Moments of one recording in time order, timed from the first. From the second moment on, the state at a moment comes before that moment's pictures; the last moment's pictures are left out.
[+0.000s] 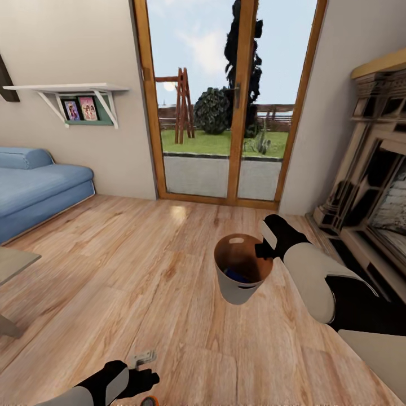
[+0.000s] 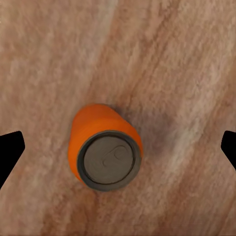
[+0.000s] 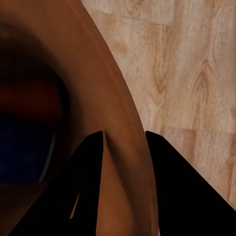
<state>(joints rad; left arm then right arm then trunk) -0.60 0.04 -0.56 -0.16 0.79 0.36 -0.04 -1.28 0.06 -0.12 -0.28 0.01 1.05 -0.31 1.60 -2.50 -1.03</state>
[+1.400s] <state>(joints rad) -0.60 0.04 -0.56 -0.16 0.78 0.29 -0.04 -1.28 0.08 -0.11 -0.28 0.01 1.05 -0.31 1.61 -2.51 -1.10</state>
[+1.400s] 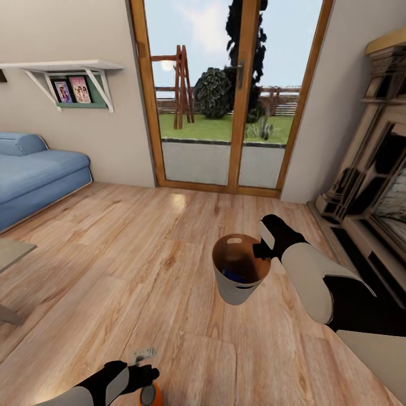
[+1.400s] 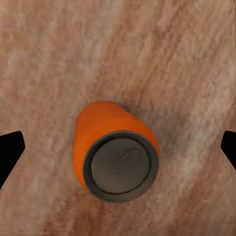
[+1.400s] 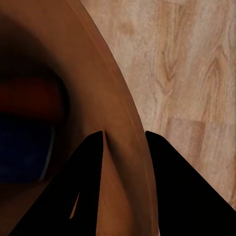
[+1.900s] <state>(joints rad) -0.60 0.03 -0.57 -0.16 0.78 0.24 -0.04 -1.28 0.08 -0.11 -0.28 0.01 1.05 -0.31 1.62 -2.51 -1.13</state>
